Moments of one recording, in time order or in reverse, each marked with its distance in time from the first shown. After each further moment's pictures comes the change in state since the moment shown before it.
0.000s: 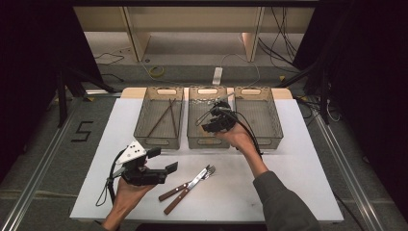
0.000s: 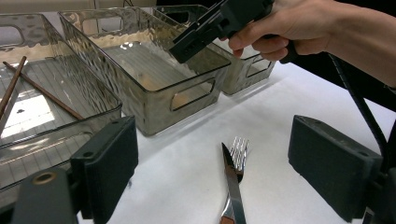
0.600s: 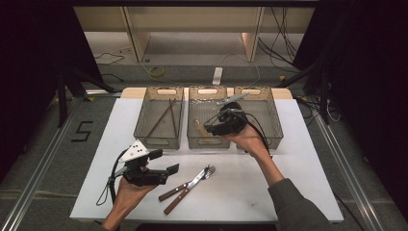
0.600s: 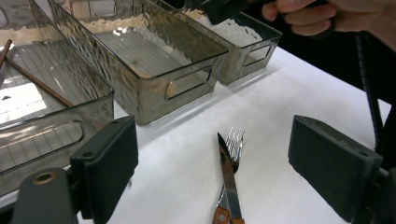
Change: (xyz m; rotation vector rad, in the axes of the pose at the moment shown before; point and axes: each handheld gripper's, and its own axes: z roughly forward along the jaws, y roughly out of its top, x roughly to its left) left arm 0.000 -0.001 0.005 0.056 -0.023 -0.011; right arm 0.008 -0.013 -0.050 -0.122 0.038 -0.042
